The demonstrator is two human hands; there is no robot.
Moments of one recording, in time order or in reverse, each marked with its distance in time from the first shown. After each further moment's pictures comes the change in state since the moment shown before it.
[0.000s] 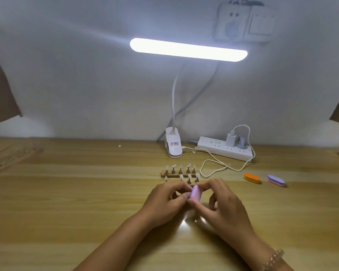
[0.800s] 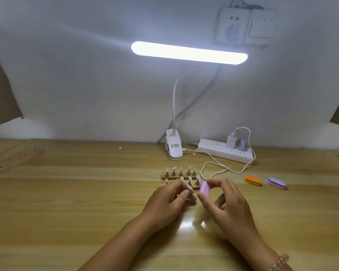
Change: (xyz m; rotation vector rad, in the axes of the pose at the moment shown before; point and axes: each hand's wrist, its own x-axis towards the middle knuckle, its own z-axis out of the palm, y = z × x) left_hand -0.002 0.000 0.005 -0.126 0.033 -0.043; right_hand 0.002 0.007 -0.002 0.088 0.114 0.079
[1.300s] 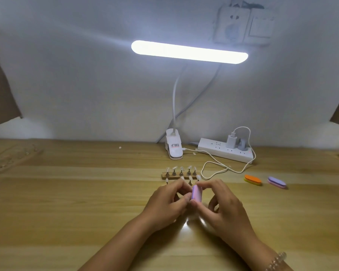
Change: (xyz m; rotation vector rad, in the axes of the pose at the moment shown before) left_hand 0.001 0.000 -0.003 0.087 -0.028 0.048; right_hand -0.002 -0.006 0.003 -0.035 -0.124 -0.095
